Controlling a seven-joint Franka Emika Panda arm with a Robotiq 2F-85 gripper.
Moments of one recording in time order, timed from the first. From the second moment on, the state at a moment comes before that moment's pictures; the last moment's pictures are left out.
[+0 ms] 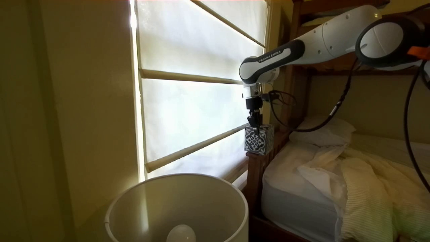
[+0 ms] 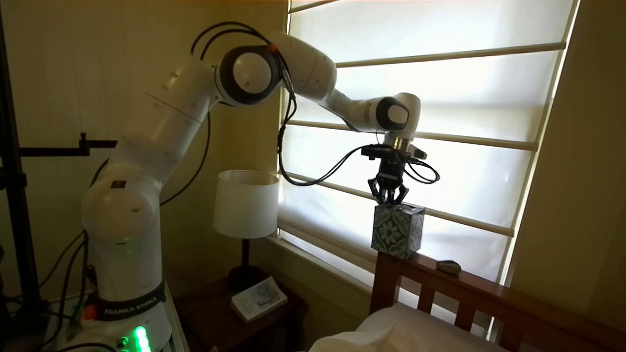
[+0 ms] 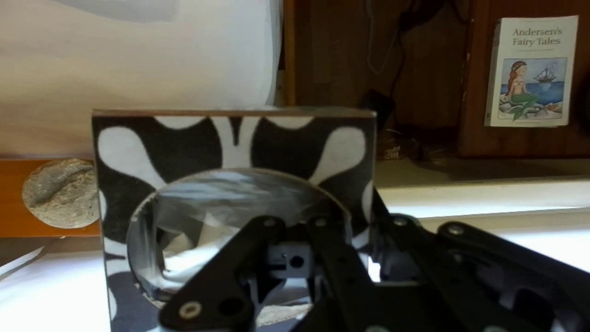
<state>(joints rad) -0.13 0.46 -0.07 -1.40 -0.07 1.69 -0.35</state>
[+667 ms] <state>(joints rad) -0.14 0.48 -0.07 -1.35 -0.06 1.67 -0.34</state>
